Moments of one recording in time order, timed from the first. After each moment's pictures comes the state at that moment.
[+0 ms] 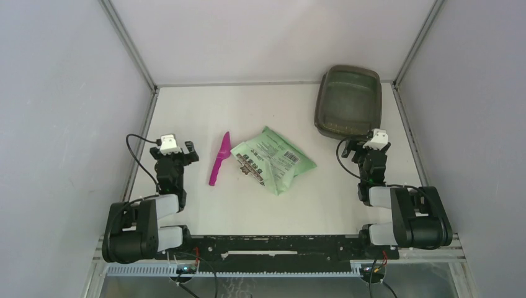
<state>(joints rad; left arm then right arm) 0.07 1.26 0.18 1.02 -0.09 -0.03 0.01 1.36 0.23 0.92 0.13 0.12</state>
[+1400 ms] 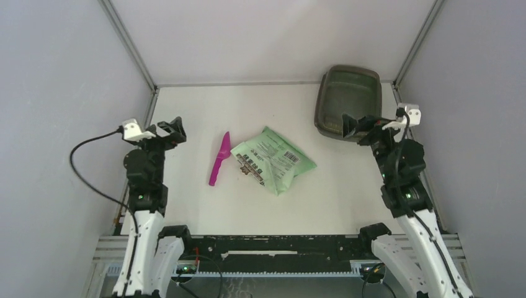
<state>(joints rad) 0.07 0.67 0.53 0.24 -0.05 -0.27 0.24 0.71 0.80 -0.04 0.11 0.32</state>
